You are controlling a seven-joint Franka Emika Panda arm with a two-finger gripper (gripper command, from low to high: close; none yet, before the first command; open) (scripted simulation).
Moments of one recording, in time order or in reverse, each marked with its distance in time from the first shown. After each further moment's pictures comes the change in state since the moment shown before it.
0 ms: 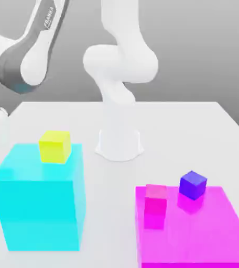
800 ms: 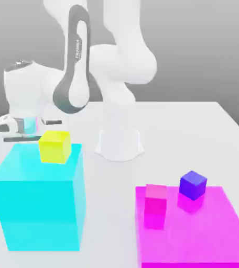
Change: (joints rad) arm -0.222 0.052 -0.004 -0.417 0.070 0.309 -0.410
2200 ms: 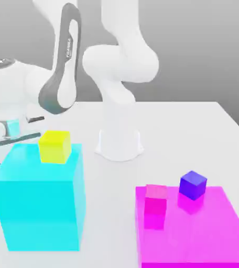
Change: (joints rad) arm 0.217 -0.002 -0.234 0.020 -0.173 -0.056 -0.204
